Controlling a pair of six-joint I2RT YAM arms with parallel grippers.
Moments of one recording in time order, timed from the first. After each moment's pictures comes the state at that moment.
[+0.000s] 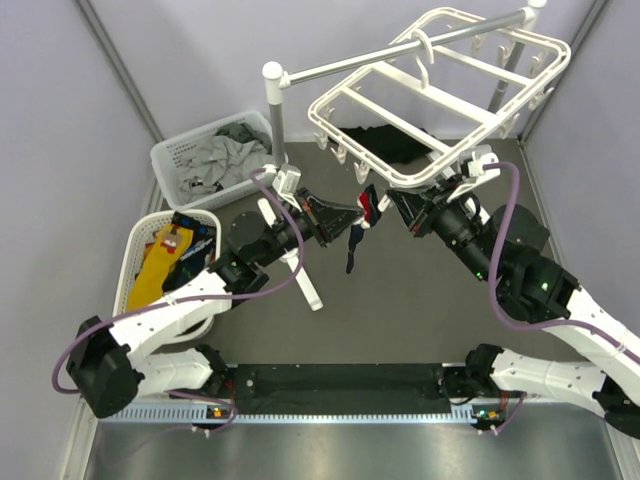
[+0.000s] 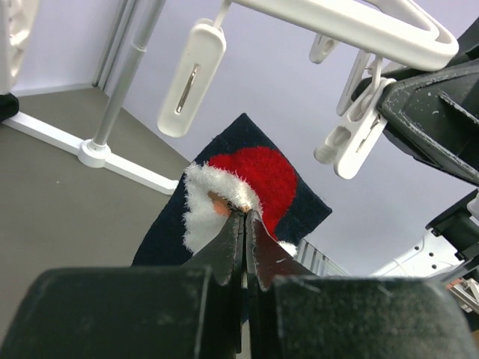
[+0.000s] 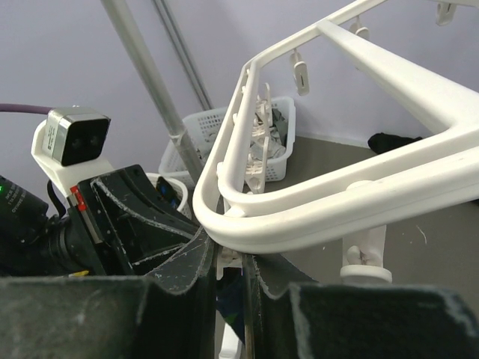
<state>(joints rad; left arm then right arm) -0.78 1.15 0.82 0.58 0.26 -0.65 0.95 0.86 1.18 -0.20 0.34 0.26</state>
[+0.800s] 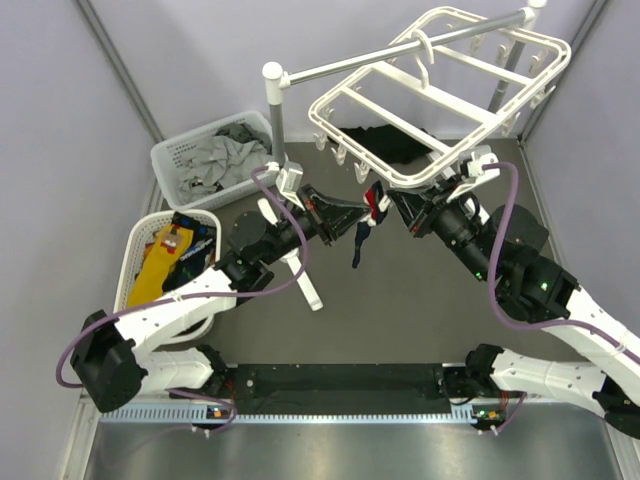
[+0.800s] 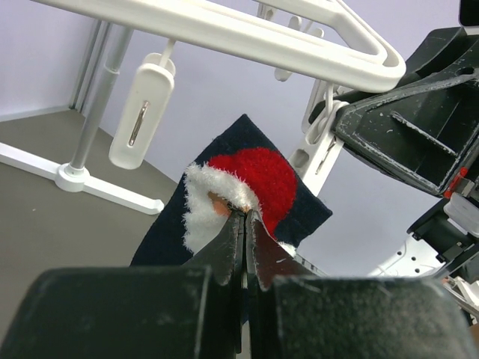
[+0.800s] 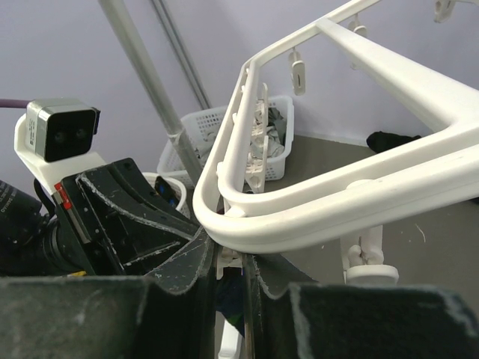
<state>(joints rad) -0.80 1.19 0.85 0.68 0.28 -0.66 0.95 0.86 1.18 -0.21 0.35 0.26</state>
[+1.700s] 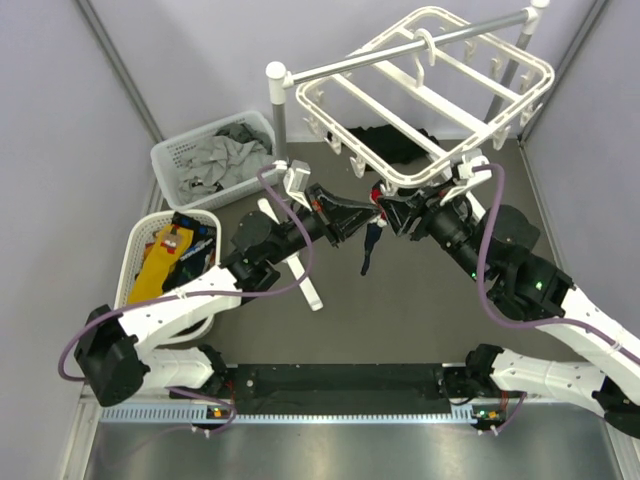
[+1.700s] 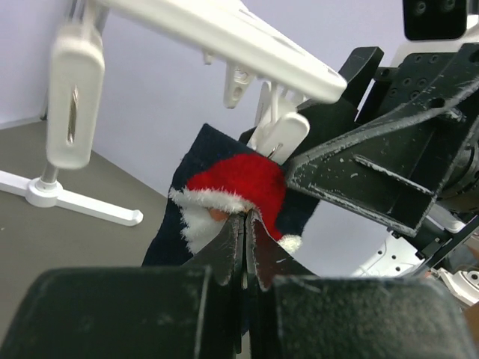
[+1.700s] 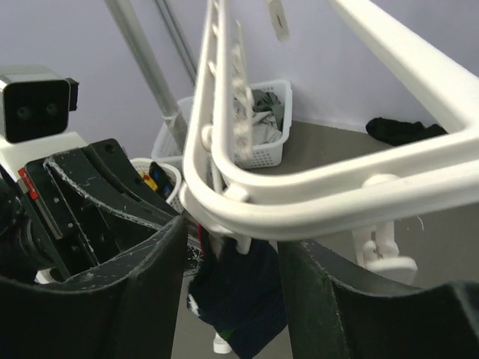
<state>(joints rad) -0.85 1.22 0.89 0.71 0.28 -0.66 0.95 0.87 1.16 -0.22 0.34 0.27</state>
